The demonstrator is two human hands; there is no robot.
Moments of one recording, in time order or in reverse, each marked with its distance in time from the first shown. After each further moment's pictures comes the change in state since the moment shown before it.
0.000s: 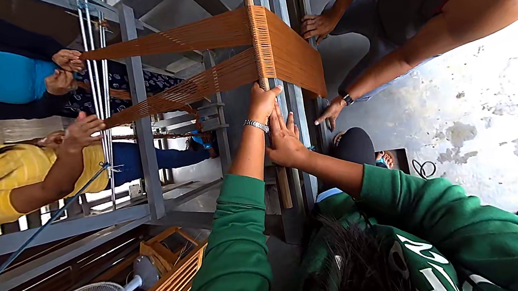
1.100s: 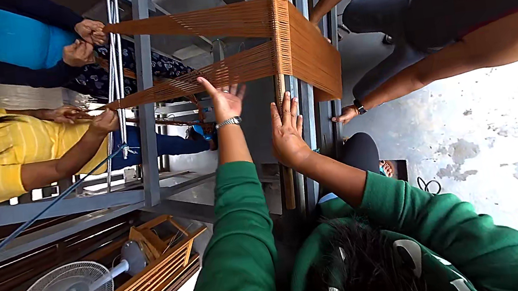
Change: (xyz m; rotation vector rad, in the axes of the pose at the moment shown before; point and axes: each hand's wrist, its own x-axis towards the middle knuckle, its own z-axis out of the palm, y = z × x) left_hand 0.043 -0.051 -0.095 -0.993 0.231 0.088; right_hand 0.006 -0.018 0.013 -0.285 0.078 -0.049
